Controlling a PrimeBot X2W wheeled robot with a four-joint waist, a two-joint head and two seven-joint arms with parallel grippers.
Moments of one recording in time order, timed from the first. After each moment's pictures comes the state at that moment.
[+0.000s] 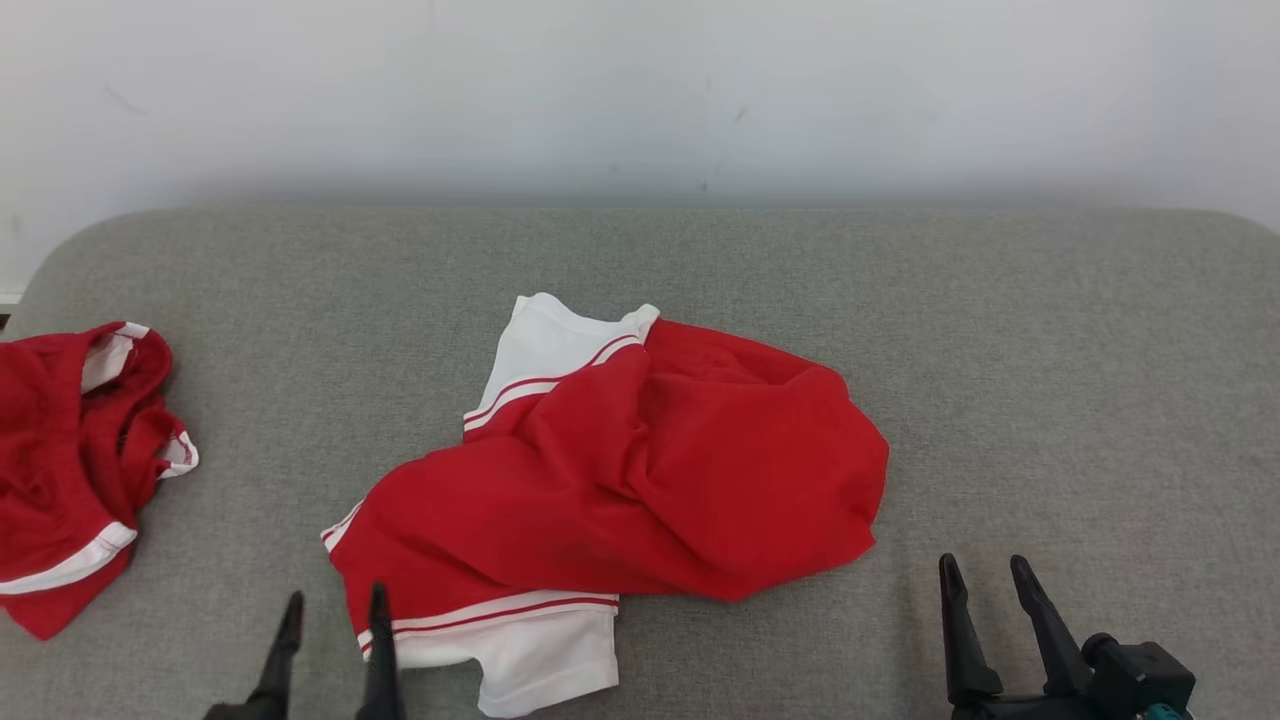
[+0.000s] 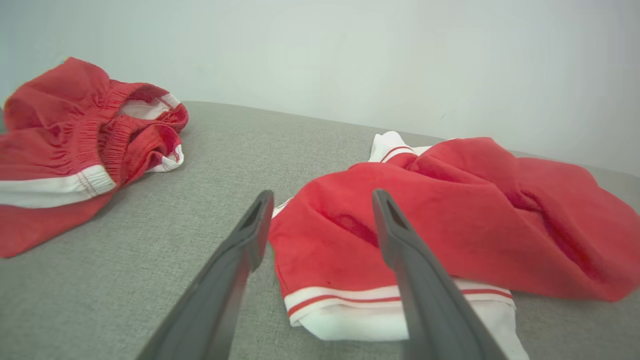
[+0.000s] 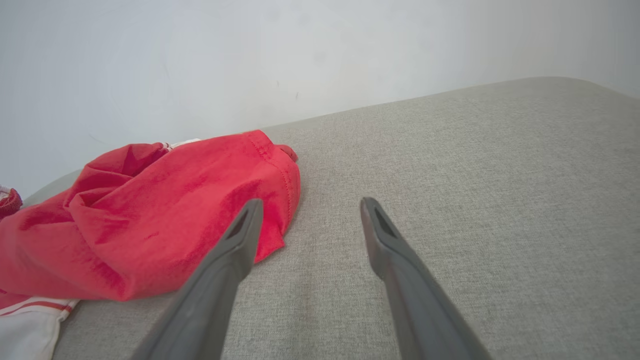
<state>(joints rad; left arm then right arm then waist) 0.03 0.07 -0.09 0.17 -0.25 0.02 -0.26 0.00 -0.05 0.02 0.28 0.25 0.13 -0.26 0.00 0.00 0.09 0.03</state>
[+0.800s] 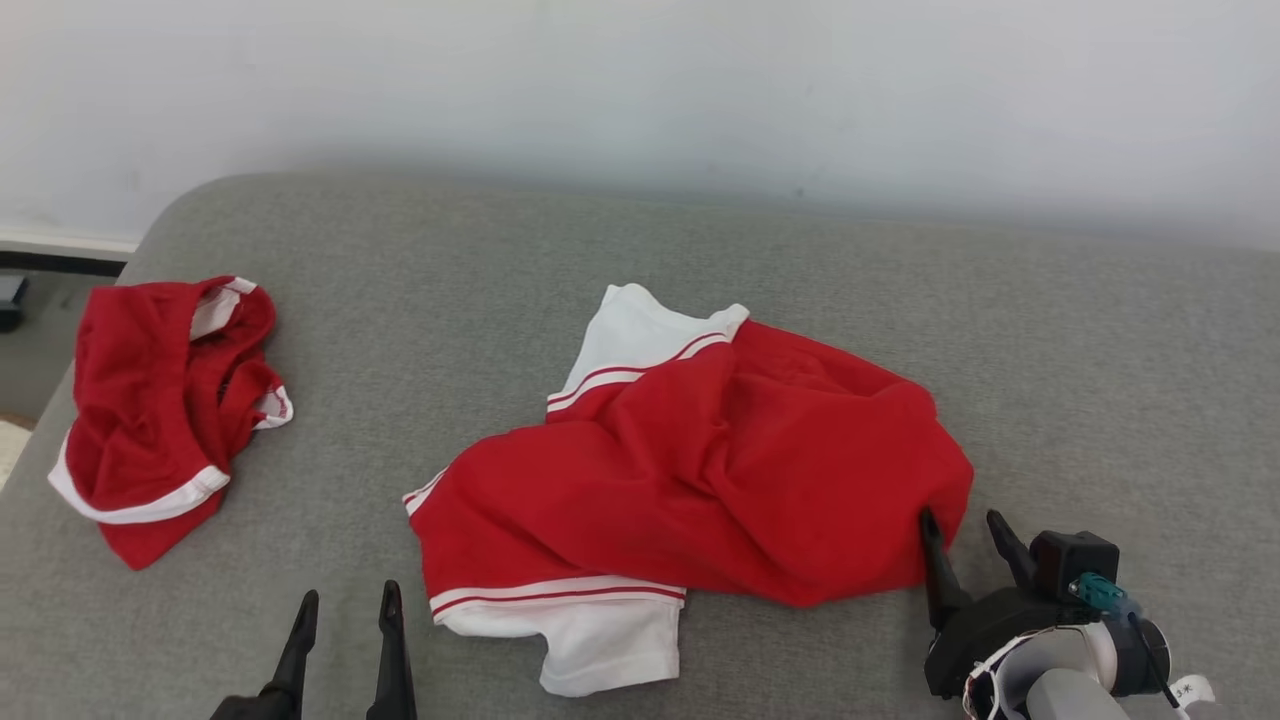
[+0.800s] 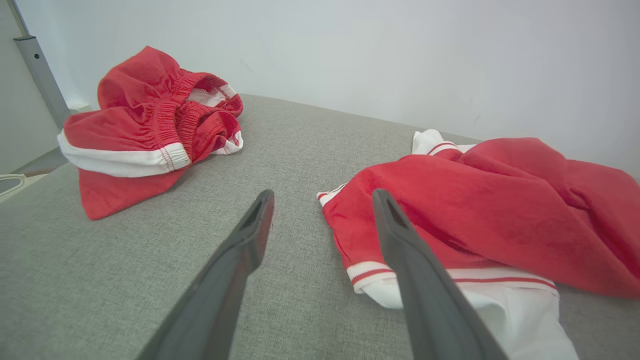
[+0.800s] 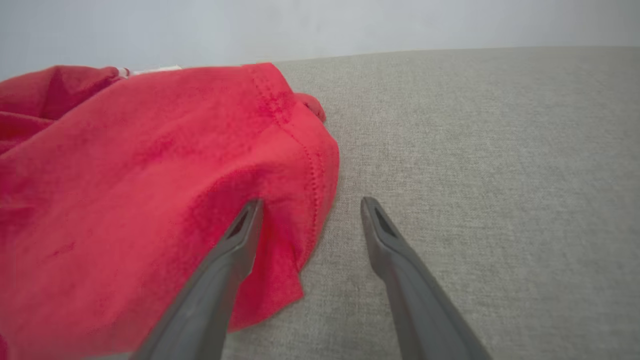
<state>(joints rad) 0.01 0.05 -0.05 0.21 -0.24 -0.03 -0.26 -0.38 -0.08 -0.01 0.84 0.16 0.13 -0.26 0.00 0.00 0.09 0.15</state>
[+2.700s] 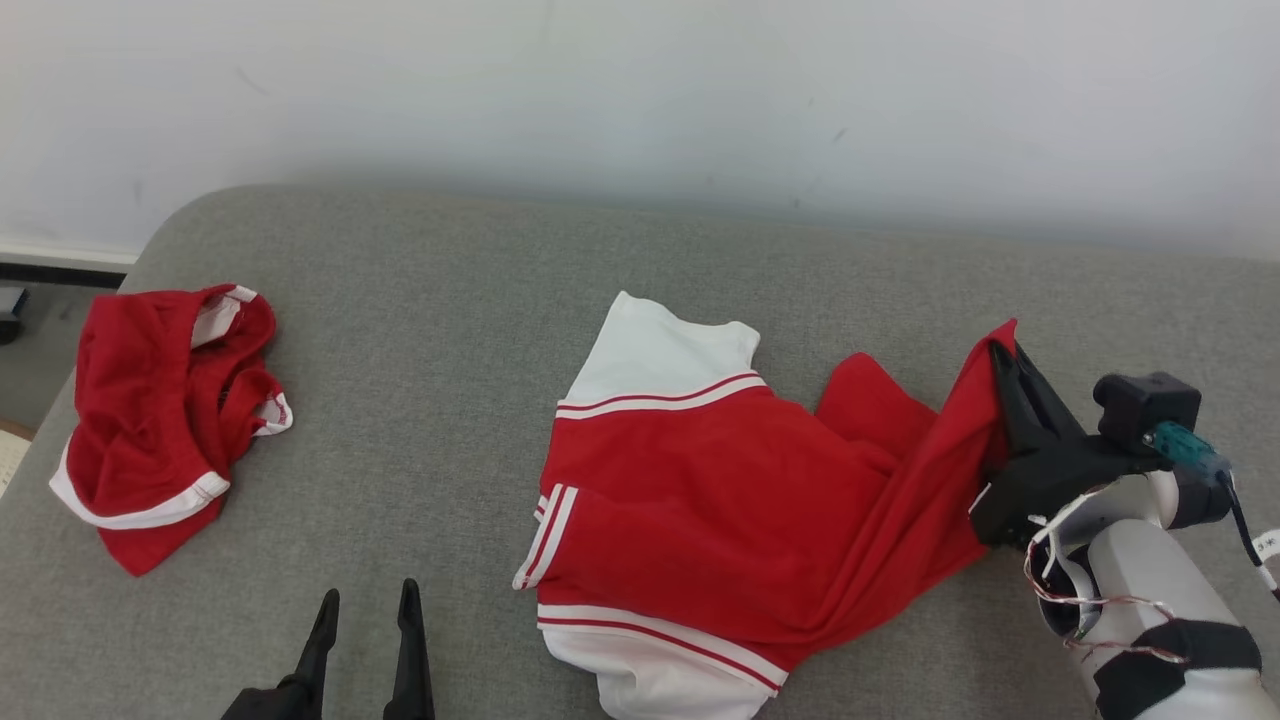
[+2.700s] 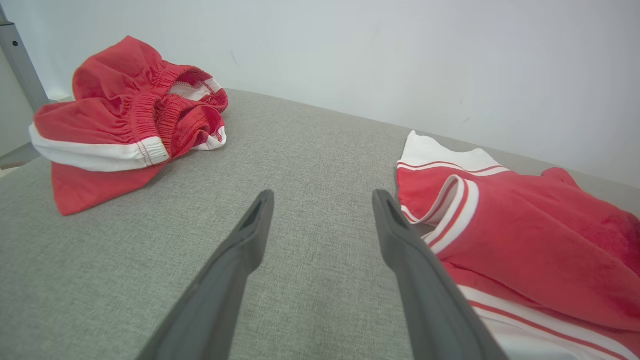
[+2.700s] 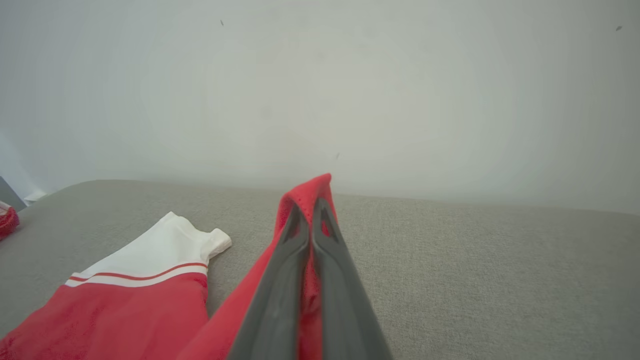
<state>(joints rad) -0.01 0.05 -0.09 0.24 -0.28 -0.02 -0.26 -0.50 -0.23 0.12 0.62 0.31 0.13 -0.18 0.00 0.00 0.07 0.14</state>
